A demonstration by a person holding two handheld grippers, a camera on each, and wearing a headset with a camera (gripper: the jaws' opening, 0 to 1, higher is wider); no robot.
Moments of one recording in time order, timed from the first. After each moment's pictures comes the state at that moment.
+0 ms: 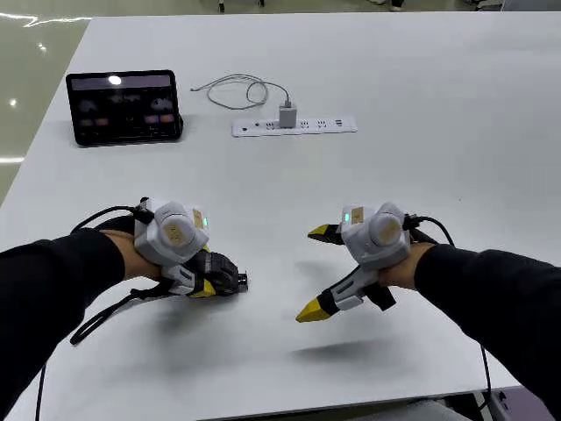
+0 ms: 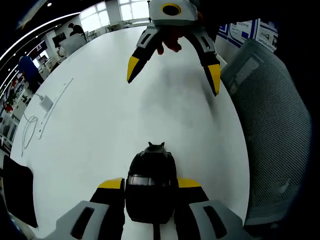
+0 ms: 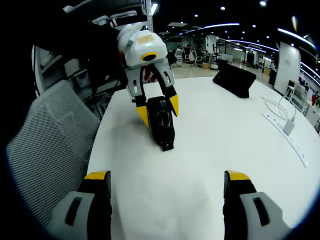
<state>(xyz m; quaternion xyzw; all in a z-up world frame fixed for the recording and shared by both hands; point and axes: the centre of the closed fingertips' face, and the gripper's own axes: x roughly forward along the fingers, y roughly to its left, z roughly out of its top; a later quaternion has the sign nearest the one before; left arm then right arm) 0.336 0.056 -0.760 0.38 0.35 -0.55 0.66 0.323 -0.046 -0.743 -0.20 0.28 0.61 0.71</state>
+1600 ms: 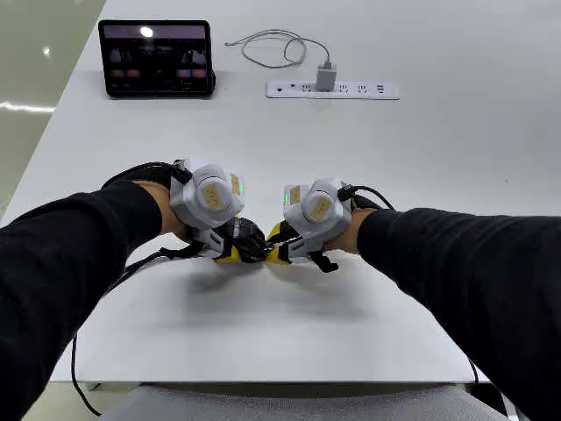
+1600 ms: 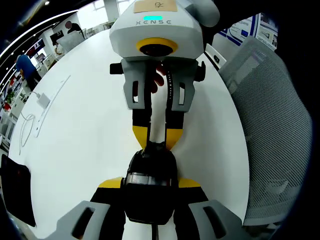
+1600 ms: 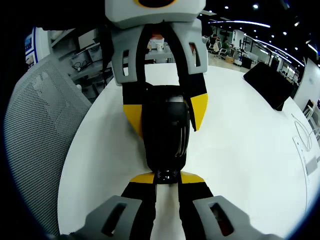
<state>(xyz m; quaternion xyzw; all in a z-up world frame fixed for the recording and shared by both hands) 0.333 0.055 -0.767 0.37 0.37 -0.55 0.66 0.329 0.034 -0.795 -0.30 0.28 0.66 0.63</state>
